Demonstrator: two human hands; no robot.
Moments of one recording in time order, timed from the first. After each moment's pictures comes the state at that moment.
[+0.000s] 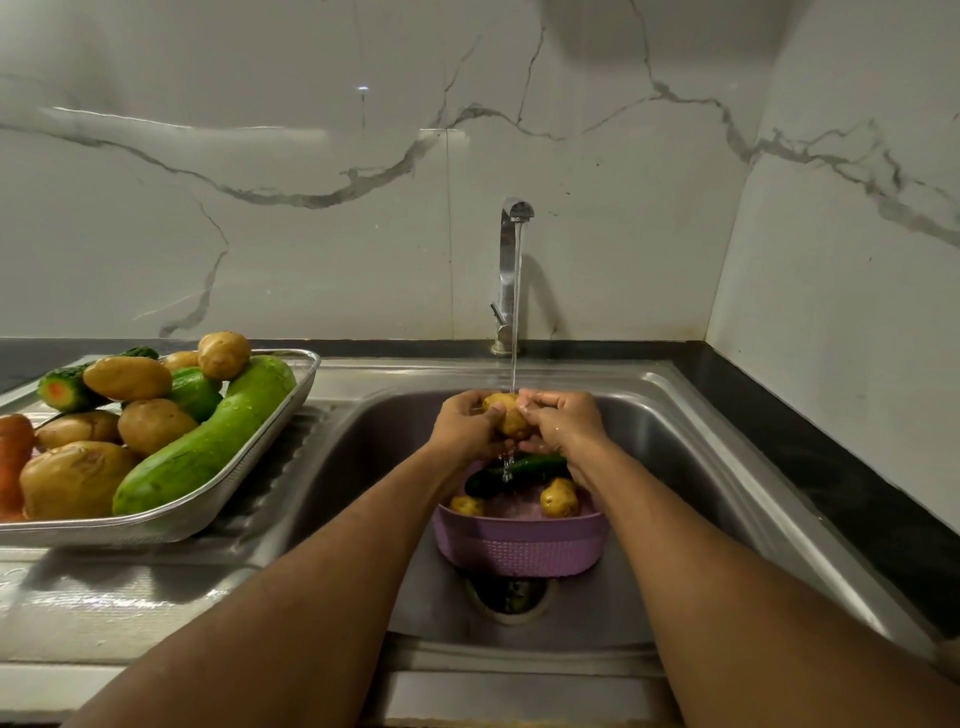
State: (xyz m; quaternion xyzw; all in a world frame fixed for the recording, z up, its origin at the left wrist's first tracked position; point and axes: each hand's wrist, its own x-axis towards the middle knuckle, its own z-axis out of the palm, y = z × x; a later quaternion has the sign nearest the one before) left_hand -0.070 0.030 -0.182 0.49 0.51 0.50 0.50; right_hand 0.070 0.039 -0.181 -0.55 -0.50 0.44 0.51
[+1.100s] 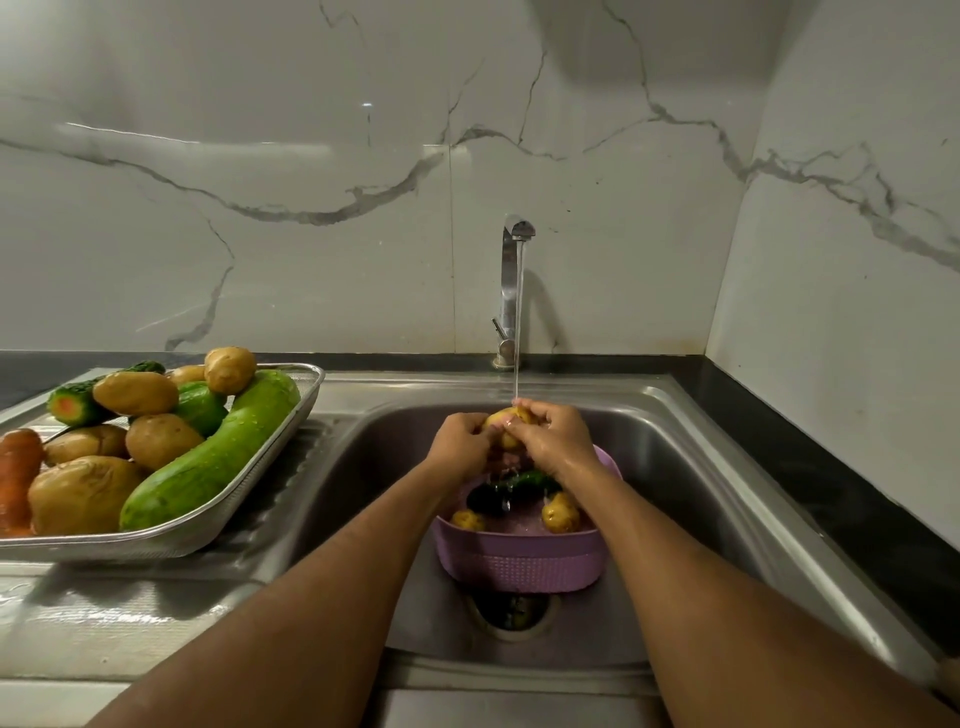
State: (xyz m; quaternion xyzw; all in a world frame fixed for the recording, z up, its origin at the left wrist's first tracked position) left_hand -0.079 0.024 -0.179 0.58 0.54 0.43 0.44; right_hand 0.062 0.035 -0.179 -0.57 -0.61 0.32 0.45
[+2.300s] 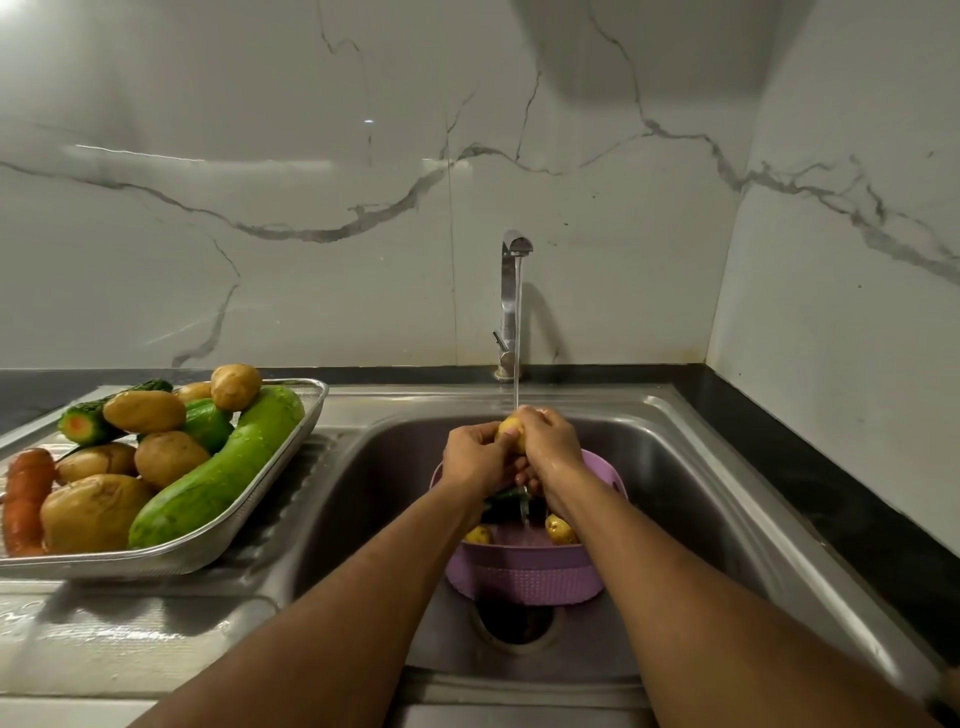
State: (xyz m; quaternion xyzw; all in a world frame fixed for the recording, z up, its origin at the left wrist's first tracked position) left_hand -0.058 0.010 -0.178 0.48 0.51 0.53 0.49; right_hand 0.044 0.030 -0.171 -0.60 -0.46 0.44 0.49
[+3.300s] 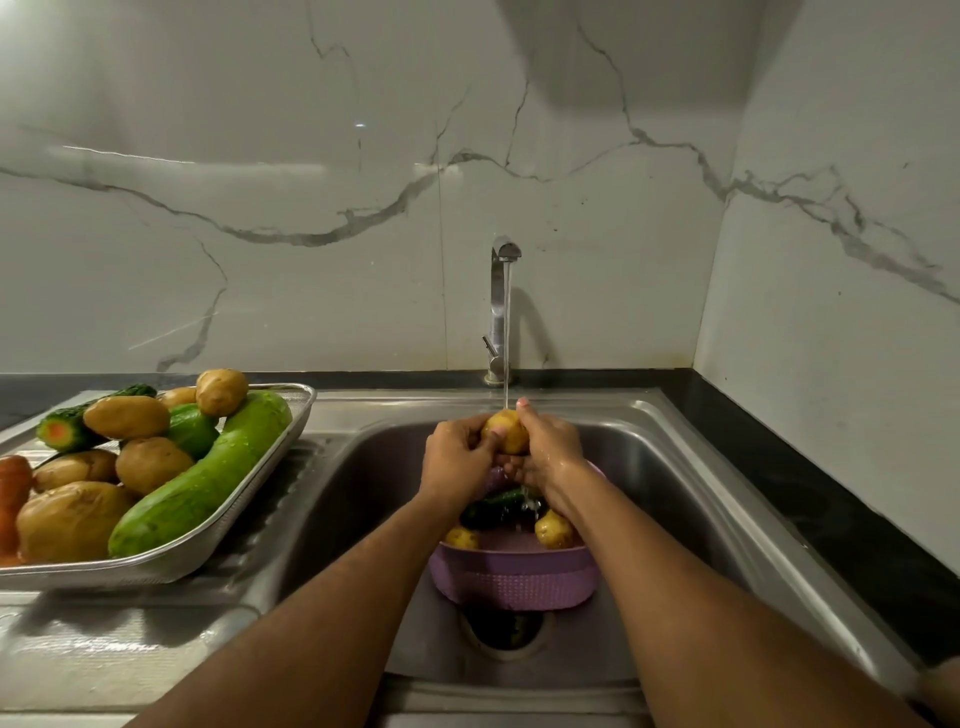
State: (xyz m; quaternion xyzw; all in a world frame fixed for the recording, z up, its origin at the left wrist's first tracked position) left_hand -0.069 0.015 -0.179 0.63 0.50 0.51 0.30; right_hand 0.053 0.030 -0.166 -0.52 -0.39 0.52 0.55
